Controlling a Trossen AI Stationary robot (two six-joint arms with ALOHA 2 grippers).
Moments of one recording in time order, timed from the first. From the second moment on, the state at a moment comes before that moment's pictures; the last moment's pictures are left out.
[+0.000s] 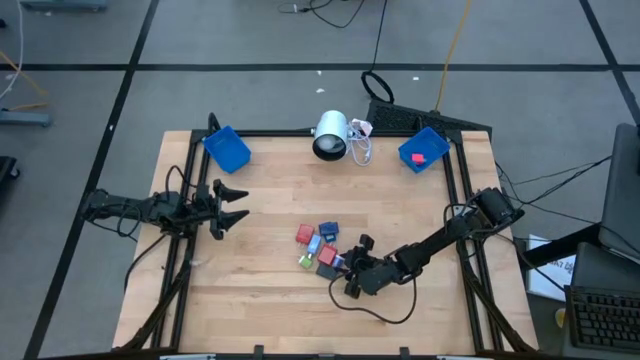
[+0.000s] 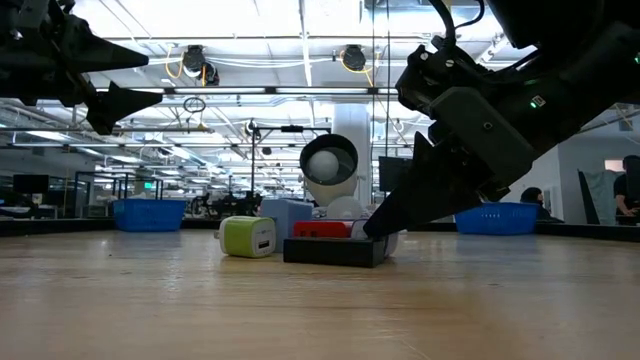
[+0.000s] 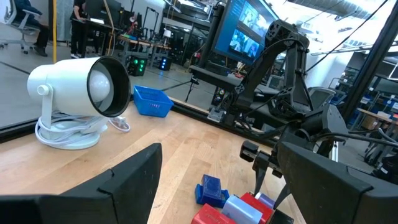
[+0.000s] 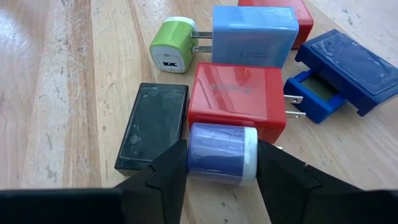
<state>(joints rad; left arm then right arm) -0.17 0.01 0.02 0.08 -0.34 -0.29 0.48 1.90 0.83 0.30 0.58 0.58</state>
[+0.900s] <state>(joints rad) -0.17 0.01 0.02 0.08 -0.34 -0.29 0.48 1.90 0.83 0.30 0.58 0.58</state>
